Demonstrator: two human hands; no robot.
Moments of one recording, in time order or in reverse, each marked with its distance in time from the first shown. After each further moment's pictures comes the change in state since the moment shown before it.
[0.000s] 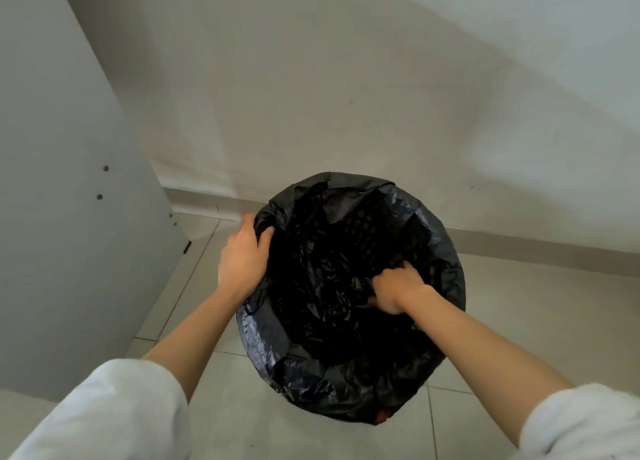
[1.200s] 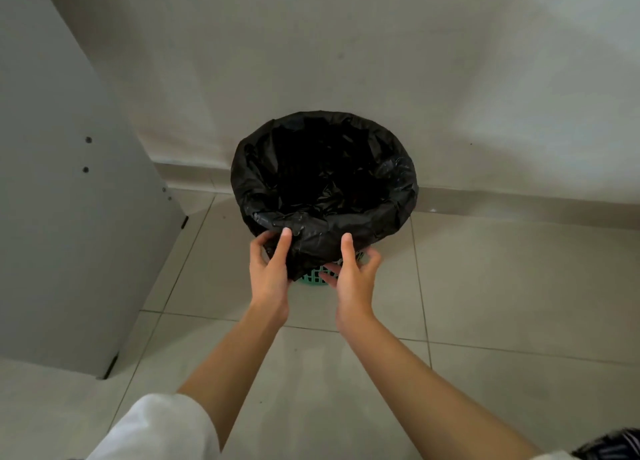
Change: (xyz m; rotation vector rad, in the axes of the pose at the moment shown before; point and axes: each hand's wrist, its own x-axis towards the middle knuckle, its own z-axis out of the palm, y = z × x) left_hand -0.075 0.002 0.054 -1.069 -0.024 -0.548; right_hand -0.037 -0.116 0.013 2.390 0.611 0.393
